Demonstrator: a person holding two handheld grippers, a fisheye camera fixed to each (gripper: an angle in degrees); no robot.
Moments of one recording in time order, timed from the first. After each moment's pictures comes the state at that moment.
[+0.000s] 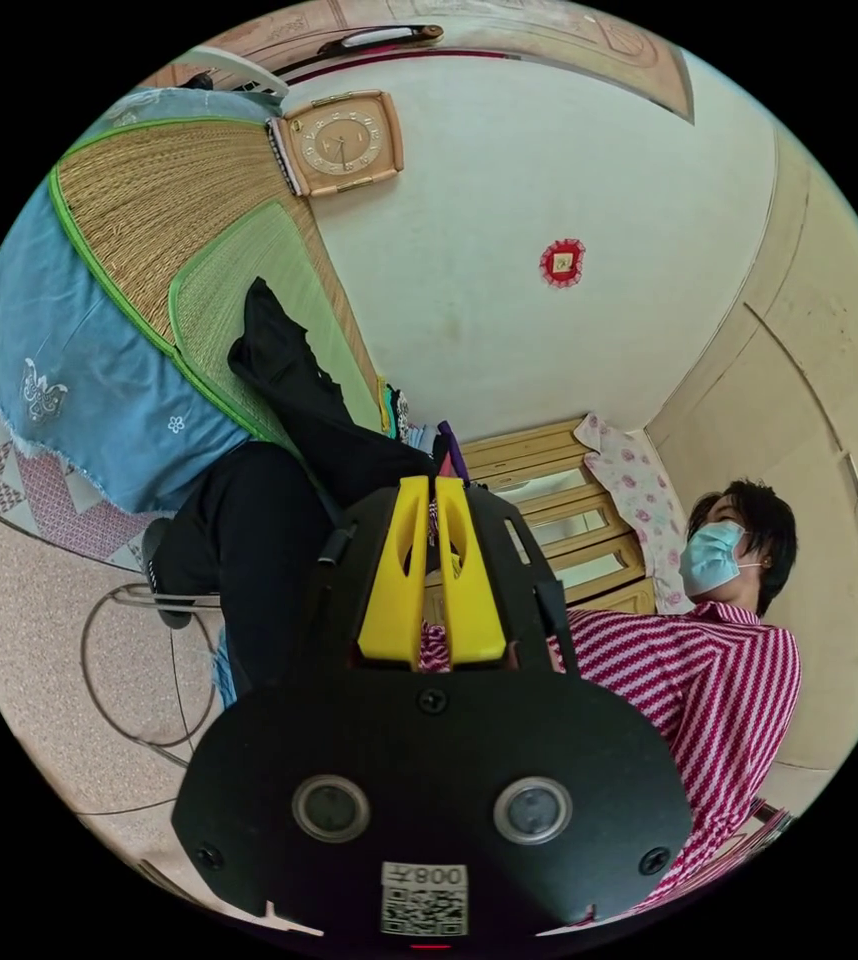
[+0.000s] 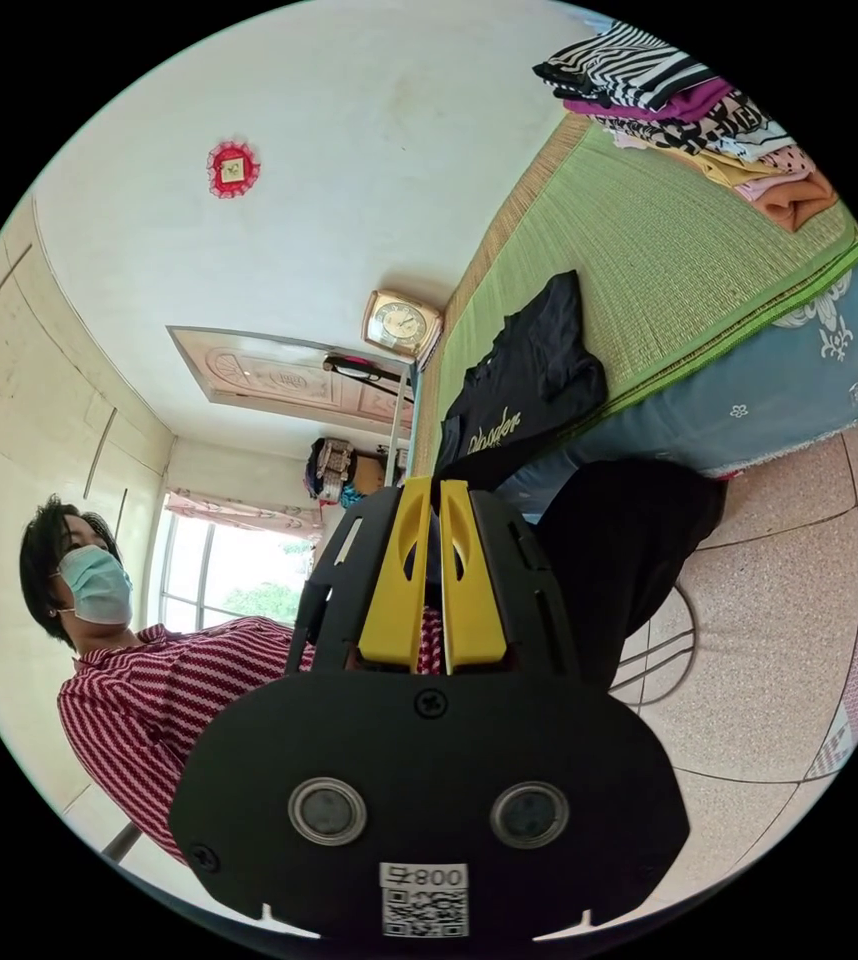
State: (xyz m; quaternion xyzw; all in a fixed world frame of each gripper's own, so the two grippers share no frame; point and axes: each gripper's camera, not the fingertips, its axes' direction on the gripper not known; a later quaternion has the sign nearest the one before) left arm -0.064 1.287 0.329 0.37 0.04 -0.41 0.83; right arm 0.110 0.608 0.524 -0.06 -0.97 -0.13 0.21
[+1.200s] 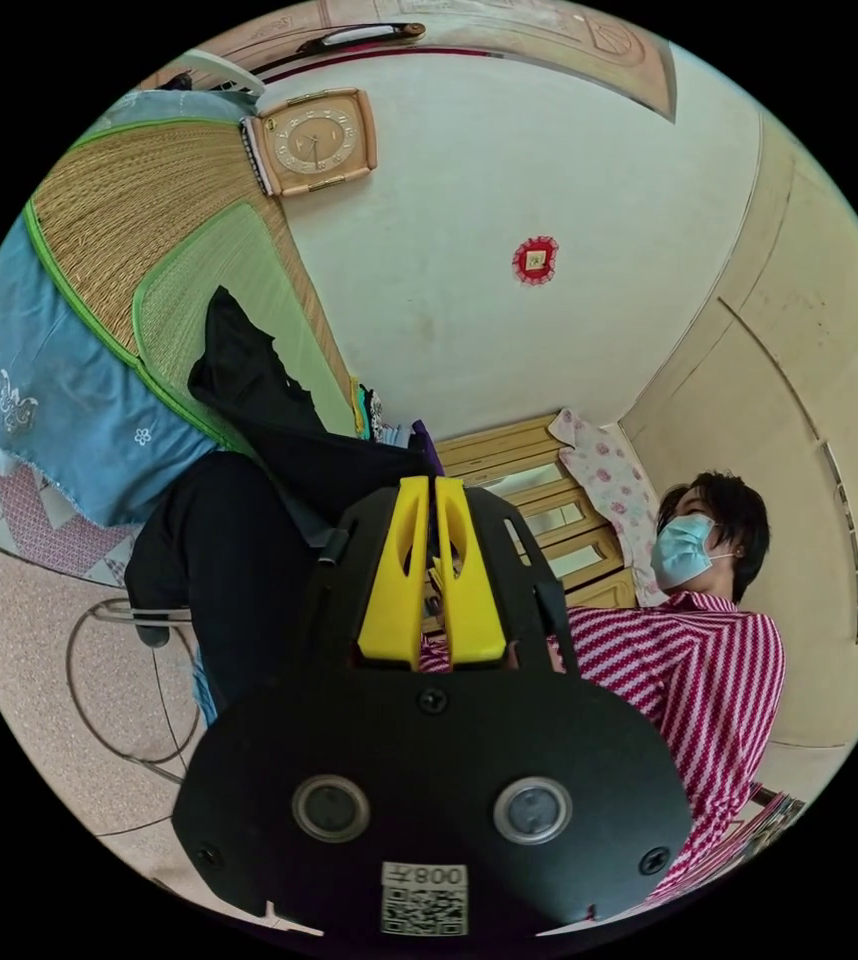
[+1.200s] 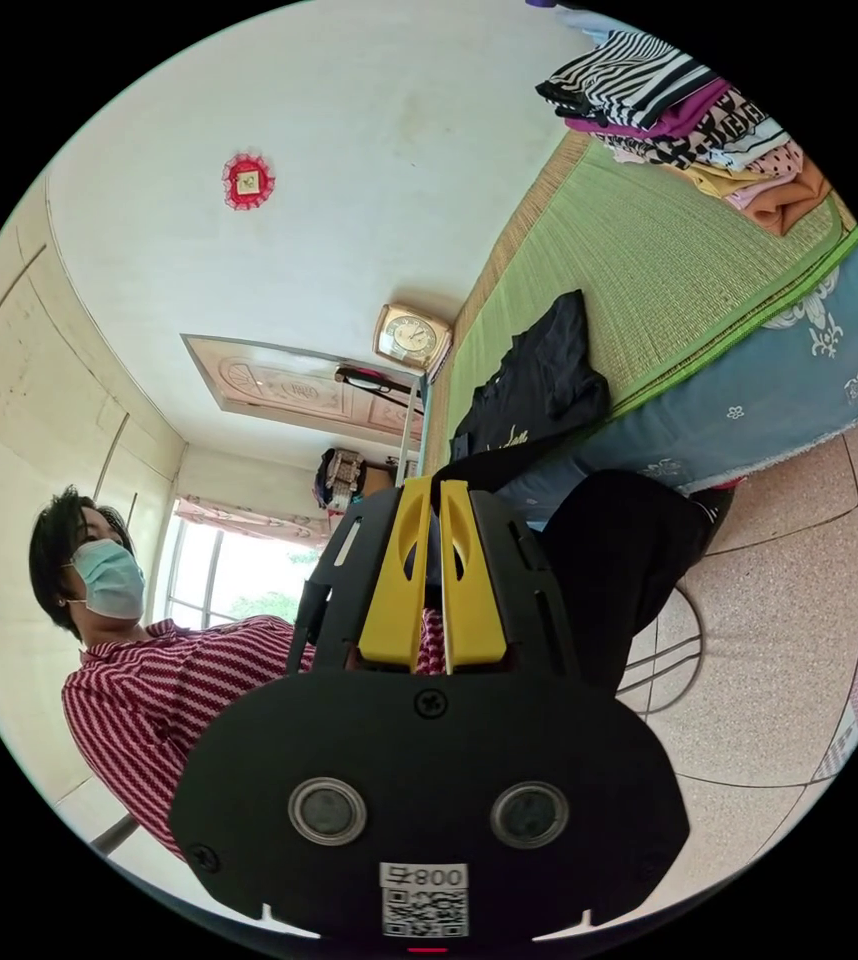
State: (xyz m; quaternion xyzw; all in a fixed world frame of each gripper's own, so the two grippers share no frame) left arm -0.063 1.316 0.337 0.39 0.07 -0.38 0.84; right arm 0.127 0.599 0.567 -0.06 -0.97 -0.11 0.19
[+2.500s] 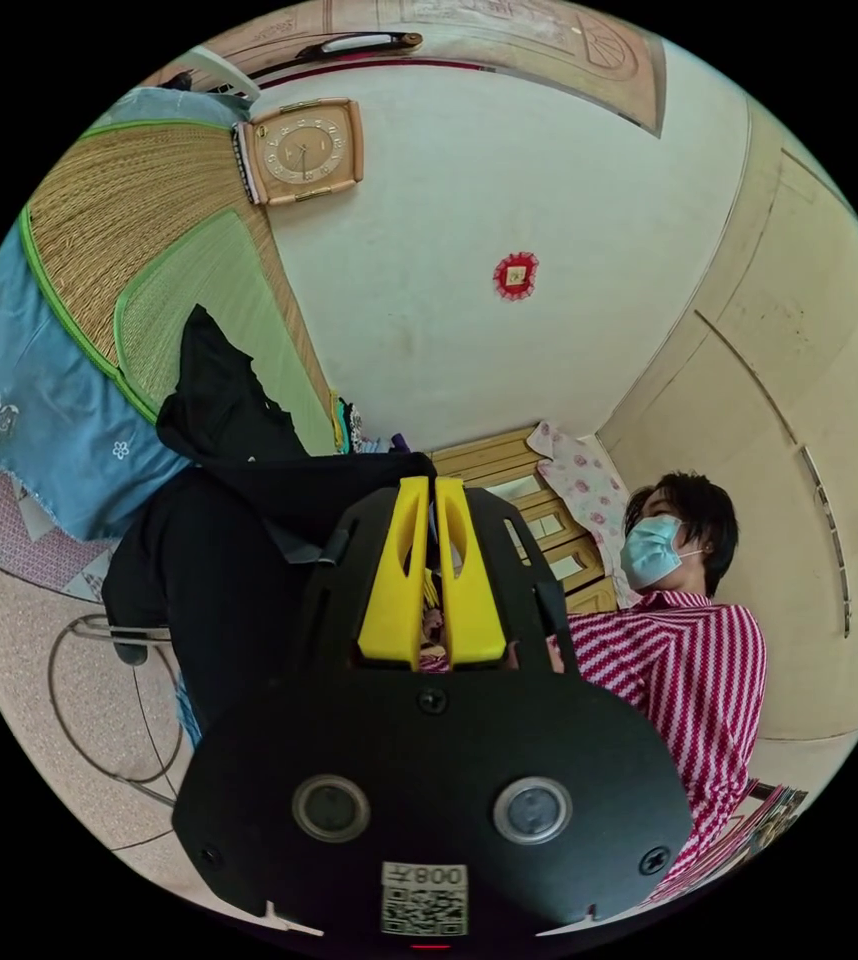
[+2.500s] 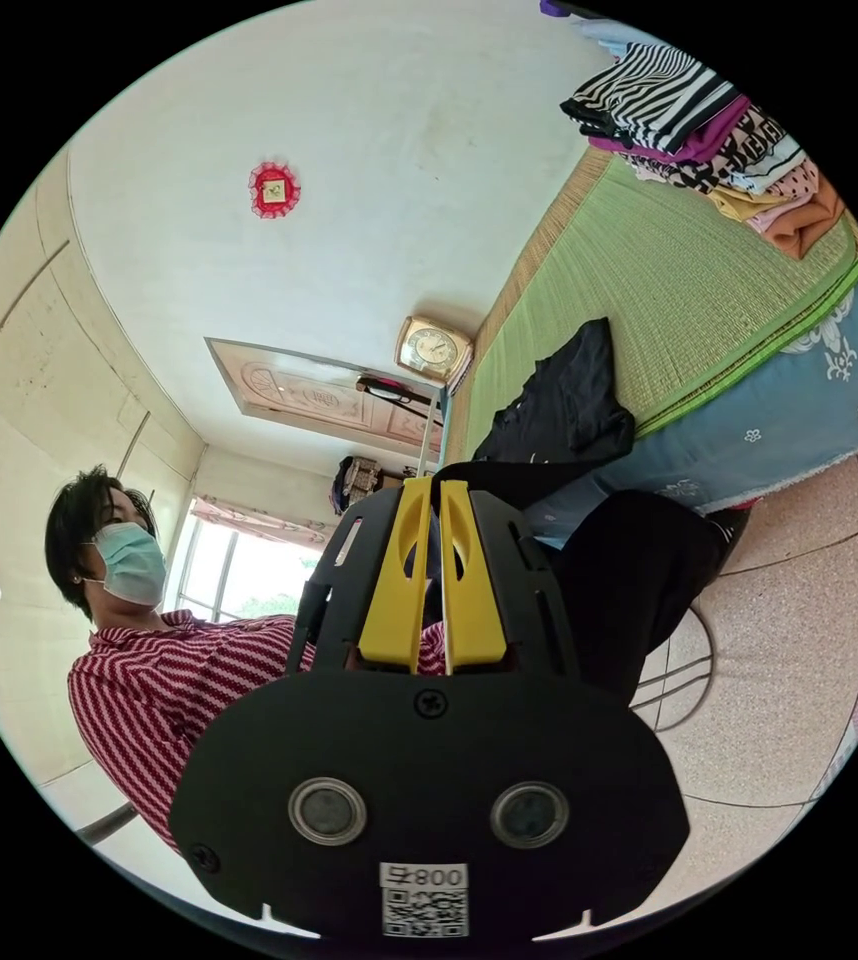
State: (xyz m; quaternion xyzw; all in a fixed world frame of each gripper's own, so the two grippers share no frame) left arm -0.048 1.292 0.294 0.42 0.09 -0.36 0.83; right arm 0.122 0.599 0.560 -0.04 -0.98 -0.09 0.17
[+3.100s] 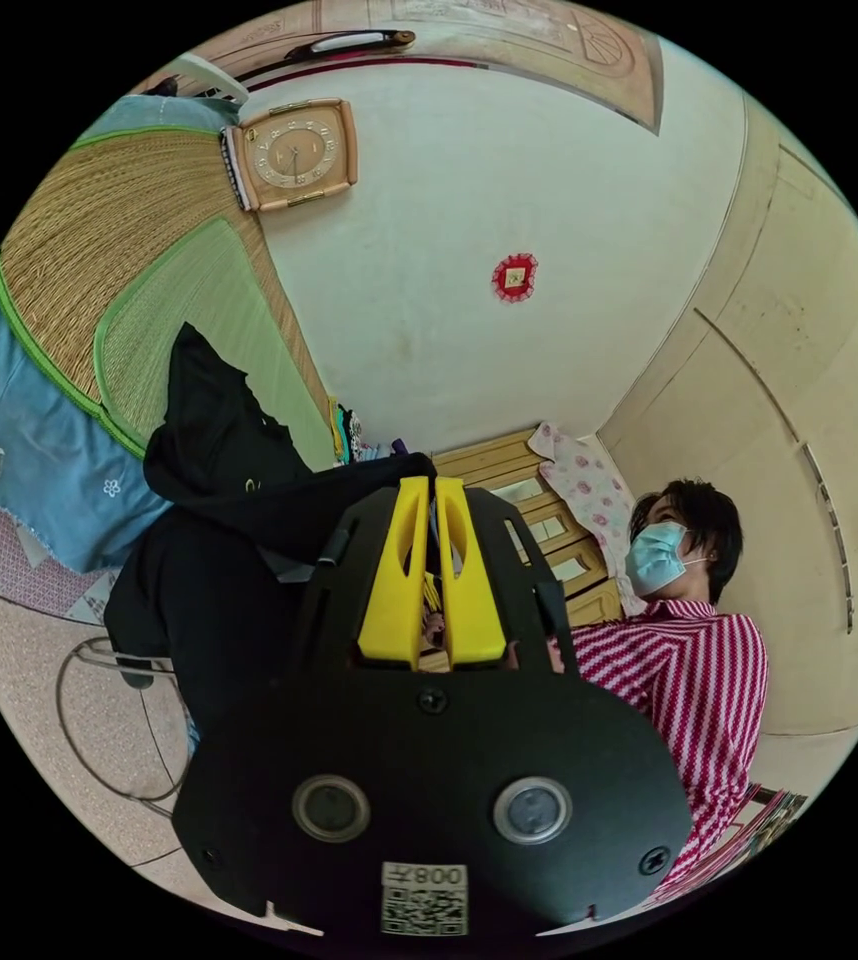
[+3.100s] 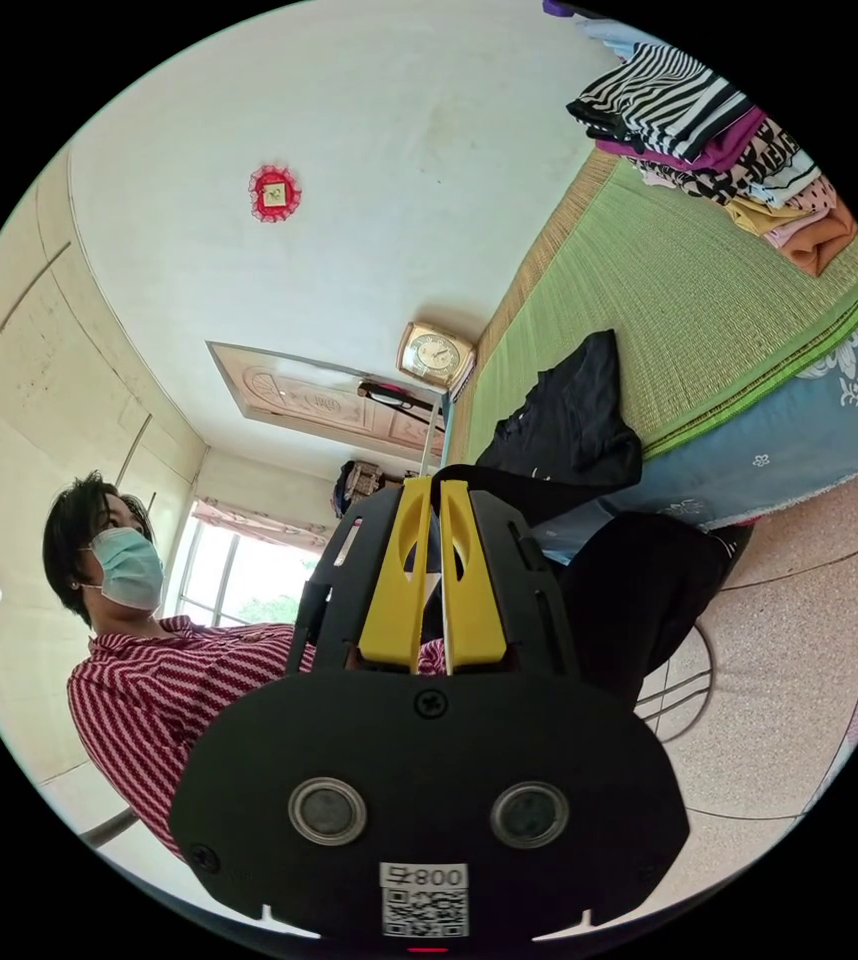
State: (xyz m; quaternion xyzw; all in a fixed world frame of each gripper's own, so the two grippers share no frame) left arm -0.063 1.231 0.252 0.42 0.08 -0.36 0.83; right arm 0.095 0.589 0.522 -0.04 -0.98 -0.09 0.16
